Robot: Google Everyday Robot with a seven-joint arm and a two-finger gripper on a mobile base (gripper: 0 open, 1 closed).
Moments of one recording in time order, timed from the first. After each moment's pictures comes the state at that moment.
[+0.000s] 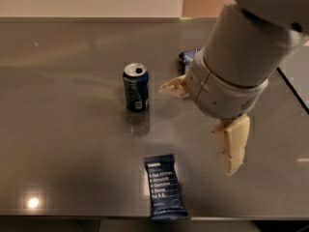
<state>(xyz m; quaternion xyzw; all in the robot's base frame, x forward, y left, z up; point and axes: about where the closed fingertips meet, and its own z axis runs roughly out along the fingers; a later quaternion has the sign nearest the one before) 0.373 -0.075 0.934 -0.87 0.47 -0.02 0.11</state>
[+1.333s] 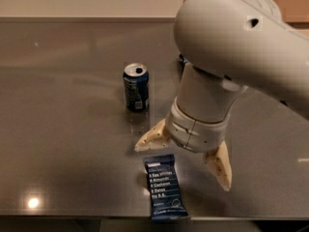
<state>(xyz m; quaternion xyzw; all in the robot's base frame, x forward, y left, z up) 0.341 -0.053 0.856 -0.97 0.21 0.07 0.06</state>
